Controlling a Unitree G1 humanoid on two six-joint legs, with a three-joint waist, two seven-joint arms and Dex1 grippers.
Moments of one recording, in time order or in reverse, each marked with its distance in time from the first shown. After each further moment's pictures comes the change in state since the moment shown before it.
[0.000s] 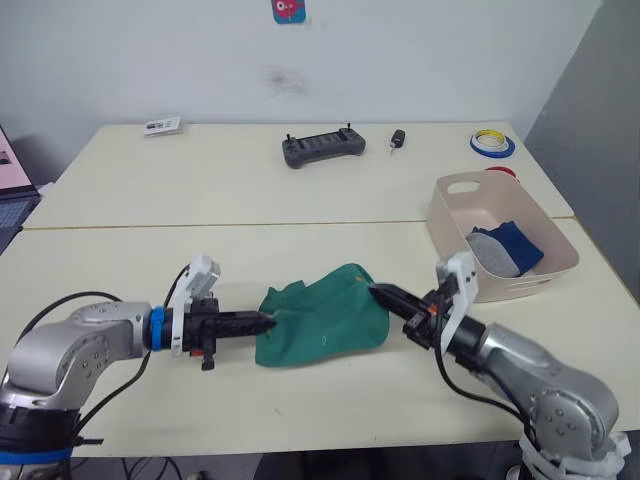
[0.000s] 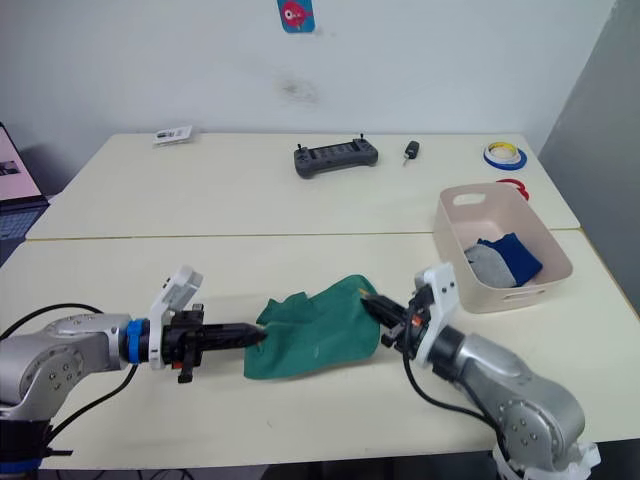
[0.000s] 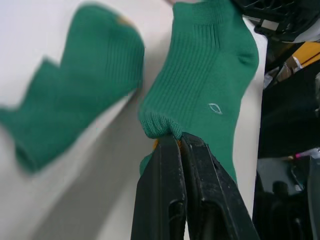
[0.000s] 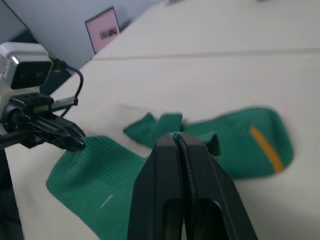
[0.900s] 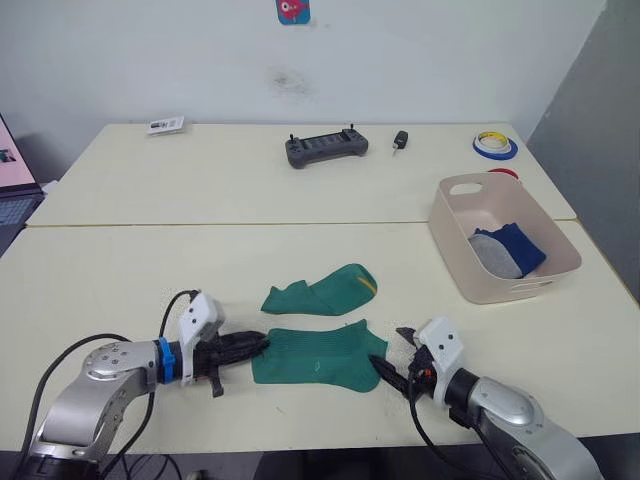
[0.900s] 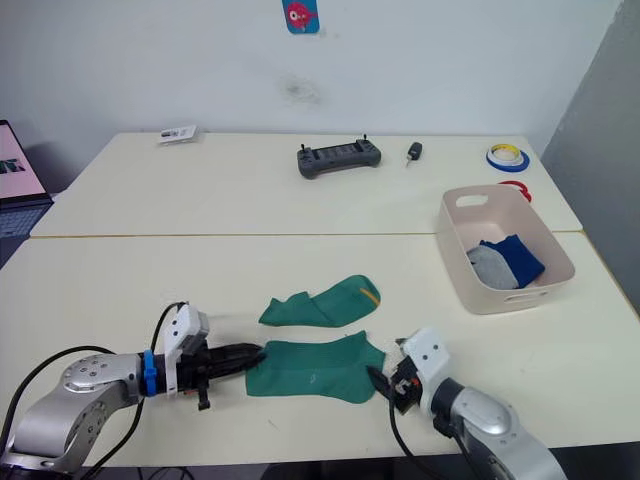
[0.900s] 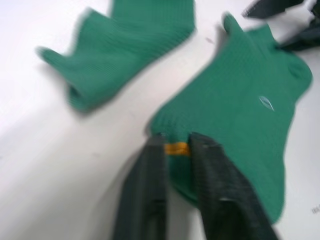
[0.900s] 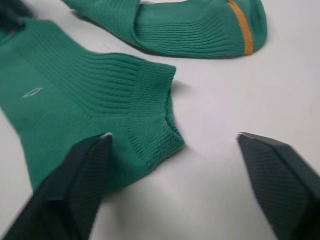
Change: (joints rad) left arm 0.120 -0.134 0.044 0.054 0.220 -0.397 0.065; right arm 0.207 -0.240 0.259 0.134 -0.476 -0.457 0.118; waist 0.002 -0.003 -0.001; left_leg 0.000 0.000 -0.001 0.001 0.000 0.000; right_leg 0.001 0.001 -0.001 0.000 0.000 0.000
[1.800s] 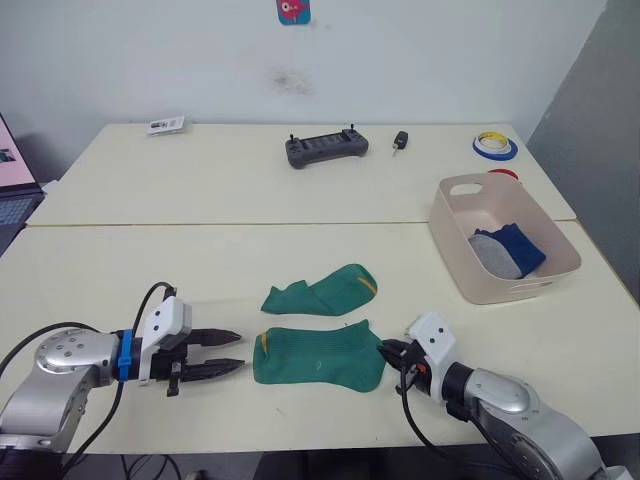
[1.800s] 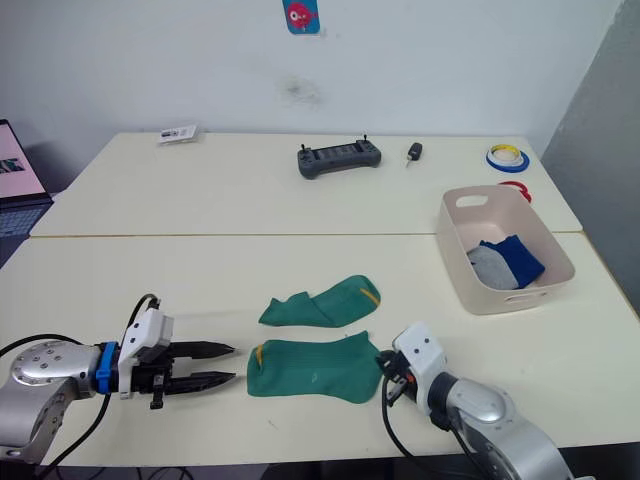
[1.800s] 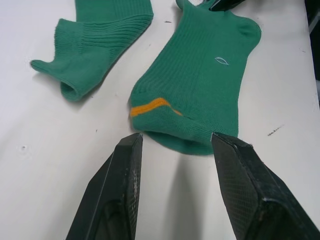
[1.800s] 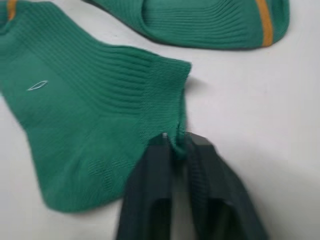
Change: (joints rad) left arm 0.042 0.103 -0.004 0.102 0.095 -0.272 -0.287; right arm -0.075 0.011 0.004 -0.059 0.011 0.232 -0.013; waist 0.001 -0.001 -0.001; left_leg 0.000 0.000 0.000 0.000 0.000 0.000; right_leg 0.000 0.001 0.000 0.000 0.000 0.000
